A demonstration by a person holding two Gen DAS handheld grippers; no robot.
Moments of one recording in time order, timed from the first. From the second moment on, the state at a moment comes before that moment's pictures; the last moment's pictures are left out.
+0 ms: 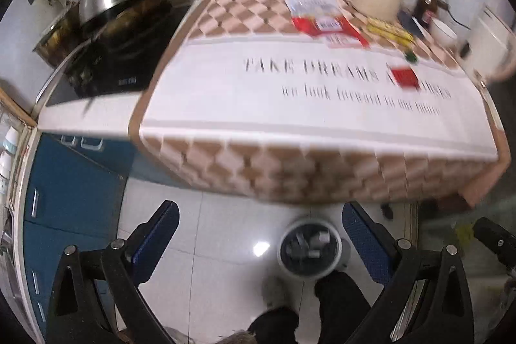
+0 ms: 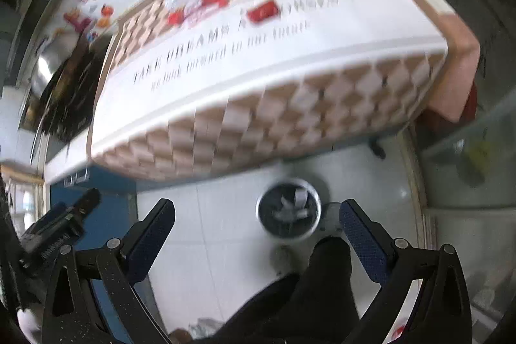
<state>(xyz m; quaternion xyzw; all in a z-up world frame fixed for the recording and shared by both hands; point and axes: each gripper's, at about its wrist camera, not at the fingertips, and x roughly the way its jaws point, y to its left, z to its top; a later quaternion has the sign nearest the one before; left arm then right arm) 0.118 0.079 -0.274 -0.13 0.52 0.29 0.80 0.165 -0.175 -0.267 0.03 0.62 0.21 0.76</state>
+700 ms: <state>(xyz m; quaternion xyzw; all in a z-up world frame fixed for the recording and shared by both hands) 0.349 0.120 -0.367 -0.11 0.64 0.40 0.65 0.464 -0.038 -0.395 -0.09 0.56 0.22 0.79</state>
